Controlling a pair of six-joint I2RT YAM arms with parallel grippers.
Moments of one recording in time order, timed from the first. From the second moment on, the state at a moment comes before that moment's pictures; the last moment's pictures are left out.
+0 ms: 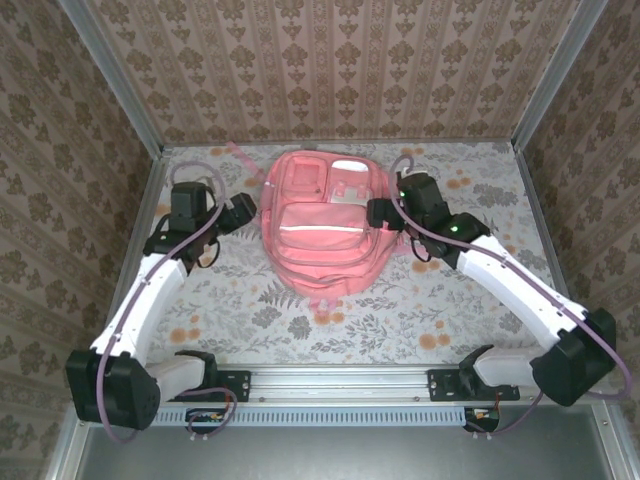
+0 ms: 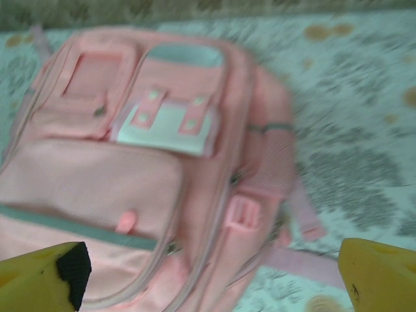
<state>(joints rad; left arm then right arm) -0.20 1.12 0.95 -0.48 0.07 -0.56 0.51 1.26 1.14 -0.54 0.31 0.39</state>
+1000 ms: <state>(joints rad) -0.12 1.26 0.41 0.42 -0.38 -0.04 0.17 1.33 0.45 0.36 0.63 0.14</state>
